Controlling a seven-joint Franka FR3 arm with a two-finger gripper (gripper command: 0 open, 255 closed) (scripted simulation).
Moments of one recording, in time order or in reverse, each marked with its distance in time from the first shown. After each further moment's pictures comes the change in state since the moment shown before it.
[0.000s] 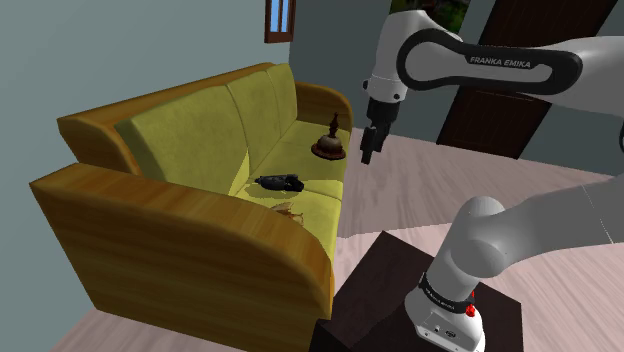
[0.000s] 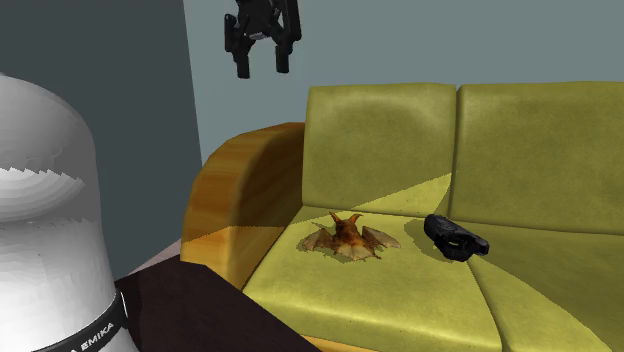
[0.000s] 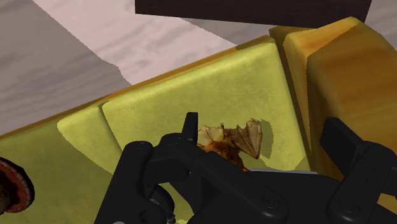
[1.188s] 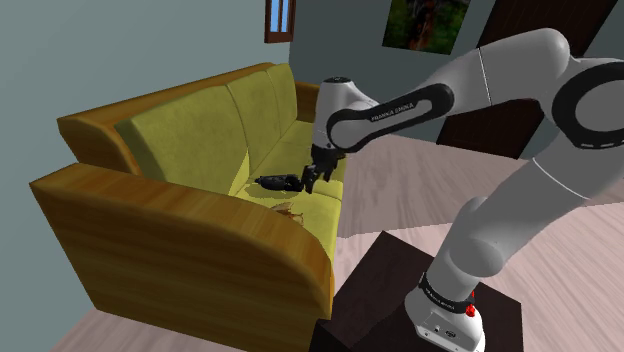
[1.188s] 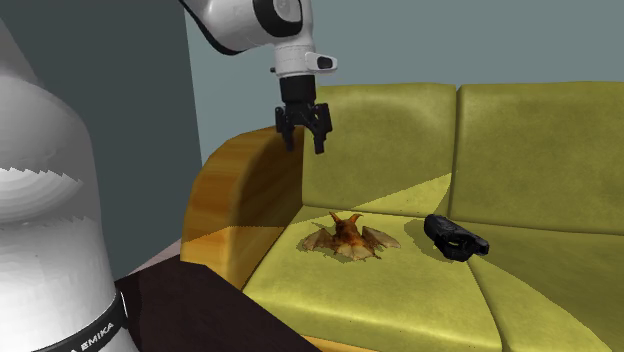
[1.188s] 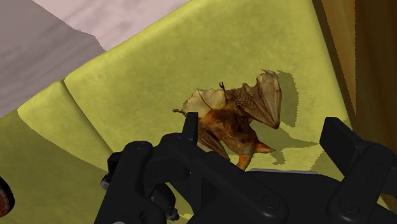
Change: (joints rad) arm -0.027 0.460 0.096 -0.066 -0.016 0.599 0.214
